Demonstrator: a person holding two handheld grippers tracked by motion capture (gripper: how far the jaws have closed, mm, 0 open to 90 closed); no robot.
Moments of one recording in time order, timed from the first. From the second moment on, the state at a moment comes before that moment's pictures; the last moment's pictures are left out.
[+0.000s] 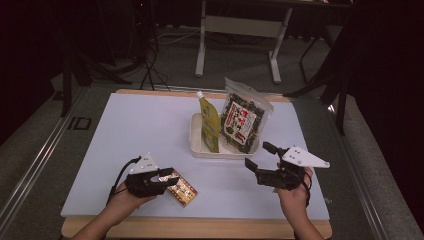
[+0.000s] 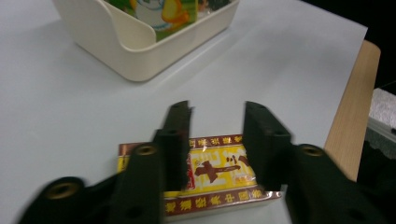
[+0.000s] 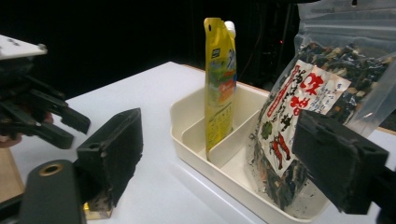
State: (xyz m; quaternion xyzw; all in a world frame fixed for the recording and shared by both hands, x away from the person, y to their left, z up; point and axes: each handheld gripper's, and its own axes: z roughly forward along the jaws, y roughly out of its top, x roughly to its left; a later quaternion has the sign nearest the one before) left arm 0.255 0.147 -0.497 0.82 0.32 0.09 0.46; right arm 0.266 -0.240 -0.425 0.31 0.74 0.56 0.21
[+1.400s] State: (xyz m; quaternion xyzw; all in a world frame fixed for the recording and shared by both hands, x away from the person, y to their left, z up) left arm 0.257 0.093 -0.523 0.90 0.32 -0.01 0.29; right arm 0.266 -0.232 -0.432 0.28 0.75 0.56 0.21
